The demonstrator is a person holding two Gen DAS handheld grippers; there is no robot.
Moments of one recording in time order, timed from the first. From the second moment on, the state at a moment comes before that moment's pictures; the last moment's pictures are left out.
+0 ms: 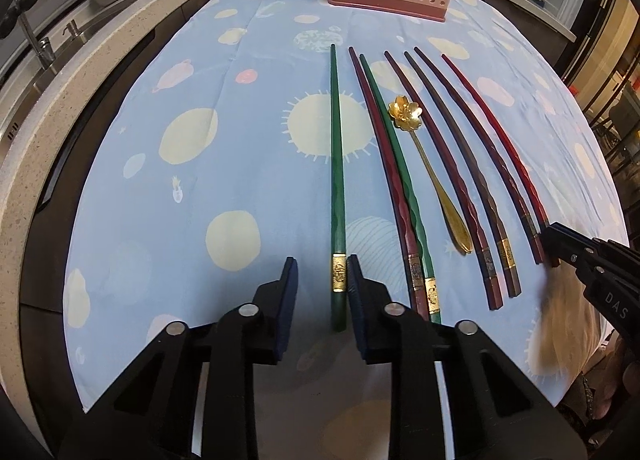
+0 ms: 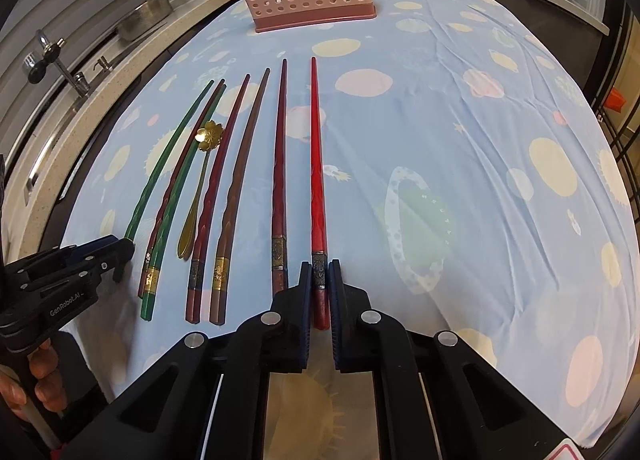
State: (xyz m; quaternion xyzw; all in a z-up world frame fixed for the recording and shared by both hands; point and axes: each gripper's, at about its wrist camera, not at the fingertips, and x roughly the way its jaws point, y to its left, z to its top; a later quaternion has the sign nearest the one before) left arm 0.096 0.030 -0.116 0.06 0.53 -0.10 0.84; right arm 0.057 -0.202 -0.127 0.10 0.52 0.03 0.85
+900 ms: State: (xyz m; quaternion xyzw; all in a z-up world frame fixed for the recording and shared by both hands) left arm 0.120 0.049 -0.013 0.01 0.44 -0.10 0.89; right arm 0.065 -0.232 -0.027 0.12 0.40 0.02 0.91
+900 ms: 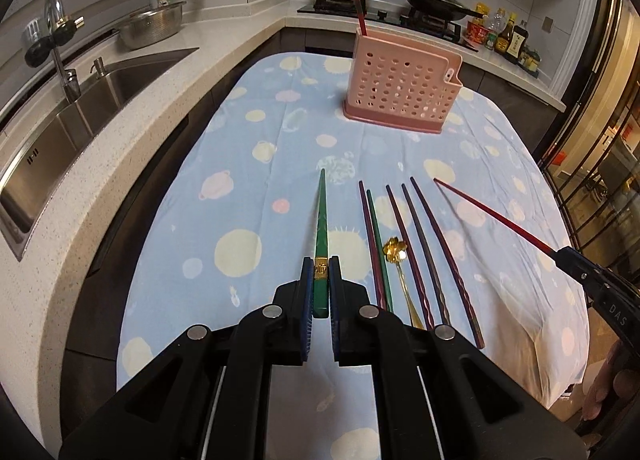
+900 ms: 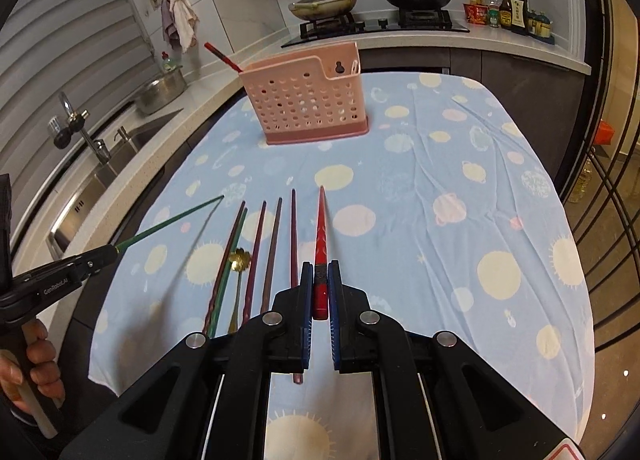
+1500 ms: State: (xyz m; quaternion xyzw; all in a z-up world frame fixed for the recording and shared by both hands) left arm 0.163 0.040 0.059 0.00 0.36 -0.11 0.93; right arm 0.109 -0.256 0.051 0.13 0.30 0.02 0.94
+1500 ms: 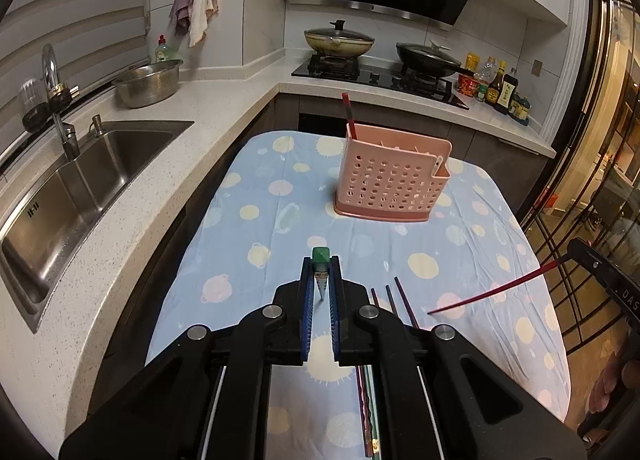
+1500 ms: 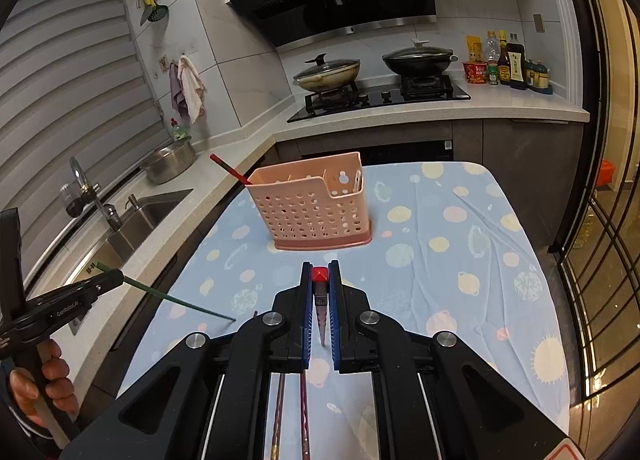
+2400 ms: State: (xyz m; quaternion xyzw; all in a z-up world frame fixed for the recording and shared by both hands) left arm 0.269 -0.023 0.192 -0.01 0.22 -0.16 0.96; right arm 0.226 -0.279 0.161 0.15 0.15 0.03 0.98
